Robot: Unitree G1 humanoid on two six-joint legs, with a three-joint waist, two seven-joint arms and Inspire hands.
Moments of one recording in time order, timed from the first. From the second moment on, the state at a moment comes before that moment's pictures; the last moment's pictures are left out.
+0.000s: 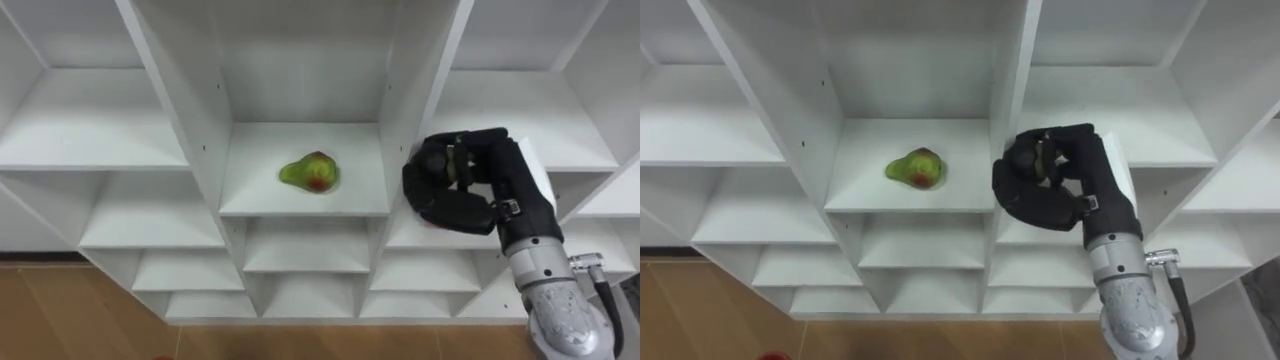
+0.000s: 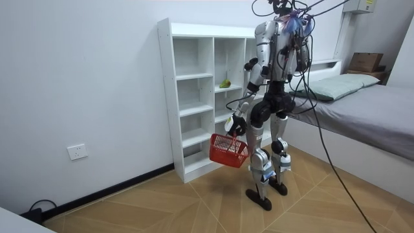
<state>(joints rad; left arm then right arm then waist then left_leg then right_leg) 0.21 0.22 -0.08 0.96 0.46 0.06 0.08 0.21 -0.26 0.07 -0.22 -0.12 -0.05 -0.03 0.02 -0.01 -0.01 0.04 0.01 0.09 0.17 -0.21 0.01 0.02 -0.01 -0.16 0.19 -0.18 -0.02</state>
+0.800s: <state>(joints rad) 0.17 0.22 -0.10 0.96 0.46 0.06 0.13 0.24 -0.22 0.11 -0.16 -0.08 -0.06 -0.07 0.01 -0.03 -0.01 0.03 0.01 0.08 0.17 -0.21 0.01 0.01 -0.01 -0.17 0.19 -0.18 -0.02</state>
